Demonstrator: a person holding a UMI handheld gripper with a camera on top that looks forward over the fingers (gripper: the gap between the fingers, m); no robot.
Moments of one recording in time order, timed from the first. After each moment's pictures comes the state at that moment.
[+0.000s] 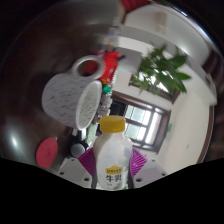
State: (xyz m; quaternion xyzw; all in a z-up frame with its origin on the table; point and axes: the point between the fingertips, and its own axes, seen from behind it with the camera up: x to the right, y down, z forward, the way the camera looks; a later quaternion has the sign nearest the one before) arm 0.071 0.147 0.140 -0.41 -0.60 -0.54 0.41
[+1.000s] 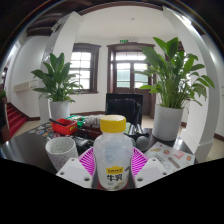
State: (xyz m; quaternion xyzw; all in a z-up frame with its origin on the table) arm 0.118 0.131 0.075 -0.77 -0.11 0.08 0.62
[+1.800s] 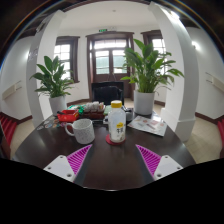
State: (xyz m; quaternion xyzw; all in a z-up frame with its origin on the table) arm 0.129 -0.071 0.095 -0.83 -0.01 0.03 0.55
